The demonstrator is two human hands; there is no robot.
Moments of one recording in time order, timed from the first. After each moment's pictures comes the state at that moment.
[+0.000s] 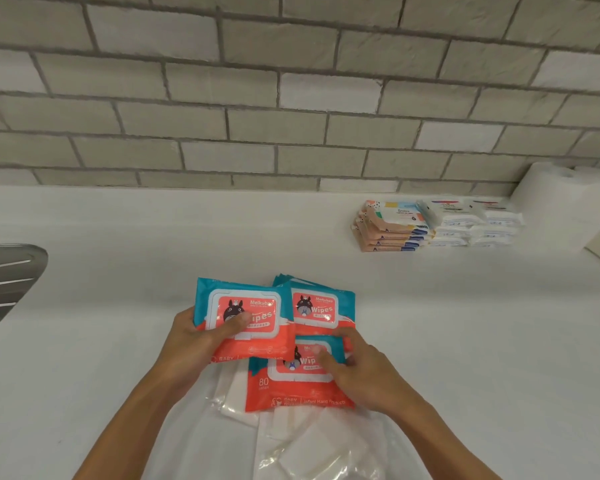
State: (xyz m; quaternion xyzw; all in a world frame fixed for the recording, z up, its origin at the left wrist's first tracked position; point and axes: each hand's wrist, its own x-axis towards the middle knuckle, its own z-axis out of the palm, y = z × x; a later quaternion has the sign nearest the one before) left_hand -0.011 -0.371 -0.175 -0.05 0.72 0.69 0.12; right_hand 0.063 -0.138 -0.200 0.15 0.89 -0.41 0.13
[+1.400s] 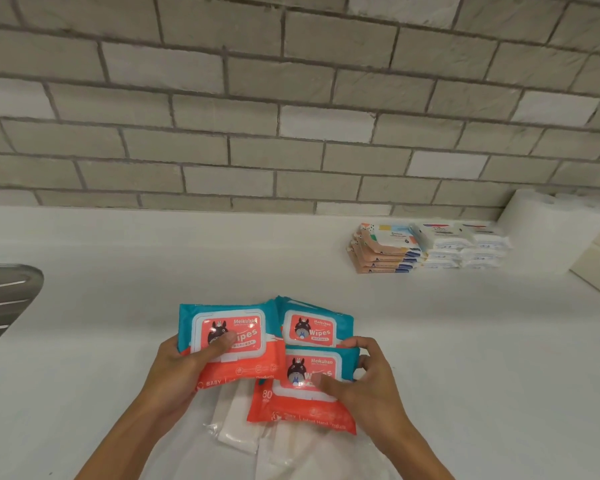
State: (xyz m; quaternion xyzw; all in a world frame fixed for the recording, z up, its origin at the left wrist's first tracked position) left_hand -0.010 -0.384 -0.174 -0.08 0.66 0.74 0.12; right_hand 0.068 -0.152 -0.189 0.25 0.76 -0.60 -0.05
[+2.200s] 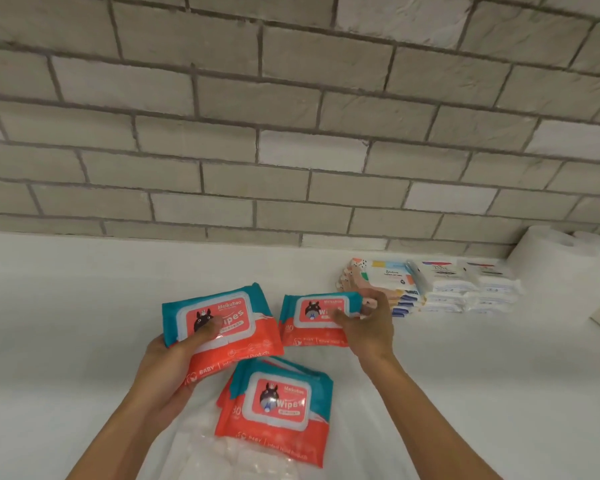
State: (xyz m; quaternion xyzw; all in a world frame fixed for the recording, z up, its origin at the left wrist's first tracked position) left_hand -0.090 -0.312 -0.139 -0.11 0.56 0.82 0.09; right_hand -0.096 -0.049 -0.151 0.26 0.74 -0.59 -0.19
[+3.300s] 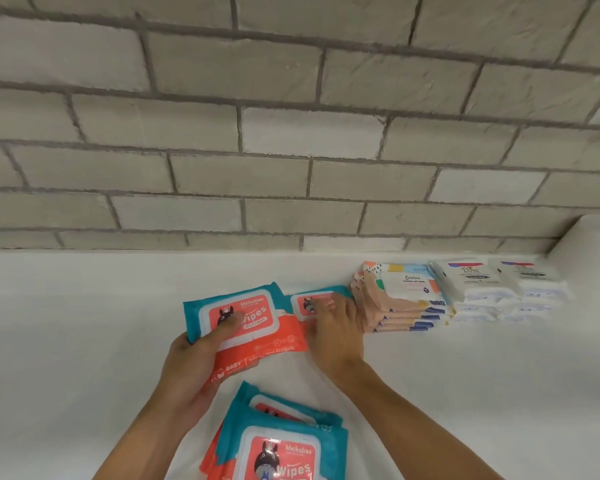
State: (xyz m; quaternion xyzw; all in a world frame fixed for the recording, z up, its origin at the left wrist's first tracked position) left_hand -0.167 -0.259 -0.152 -0.13 0.56 0.80 0.14; right_hand -0.200 -0.052 -0.237 0.12 0.97 -0.16 -0.13
